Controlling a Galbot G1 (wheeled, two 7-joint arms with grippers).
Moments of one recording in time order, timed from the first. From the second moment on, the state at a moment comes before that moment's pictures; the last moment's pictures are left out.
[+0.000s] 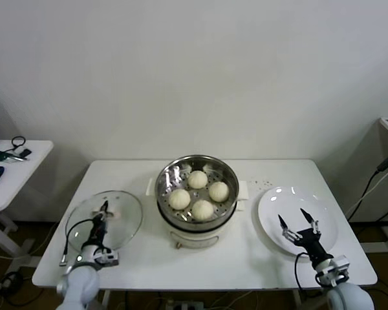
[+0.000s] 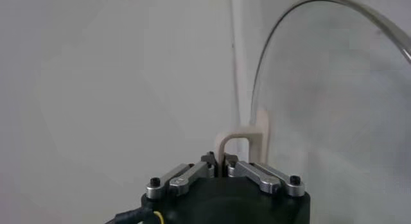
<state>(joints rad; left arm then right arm) 1.20 -1.37 -0.66 -1.44 1.45 -0.02 -0.16 -1.36 1.13 0.60 1.55 0.35 0.21 -0.28</state>
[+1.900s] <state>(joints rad) 0.92 -1.23 0.12 -2.05 1.56 0.74 0.43 -1.26 1.08 0.60 1.42 0.32 0.22 -0.28</state>
